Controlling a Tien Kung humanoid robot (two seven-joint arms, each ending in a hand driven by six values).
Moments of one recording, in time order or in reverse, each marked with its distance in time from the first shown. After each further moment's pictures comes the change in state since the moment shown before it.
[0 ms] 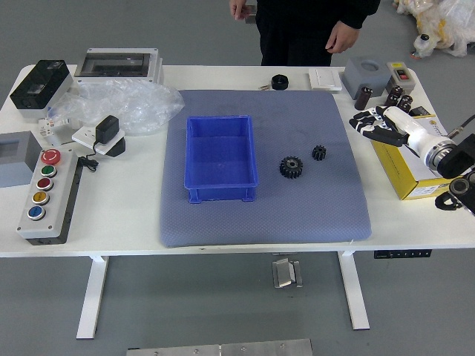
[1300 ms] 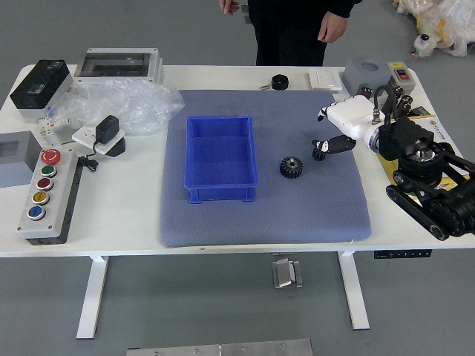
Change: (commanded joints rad) left arm -0.003 -0.008 0.004 0.000 0.006 -0.001 0.002; right arm 0.172 0.195 -0.187 -0.173 -0.774 -0.011 0.041
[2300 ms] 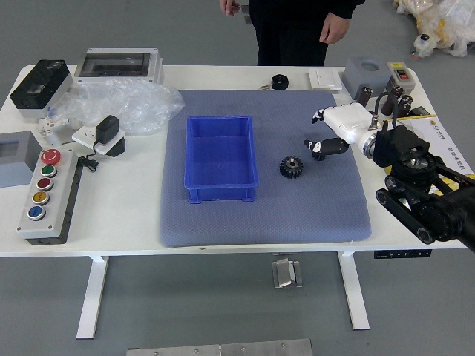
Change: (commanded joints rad) left arm 0.002 -0.010 0.006 0.000 0.005 -0.001 0.000; right arm -0.043 0.061 0.068 -0.064 0.080 -0.094 0.023
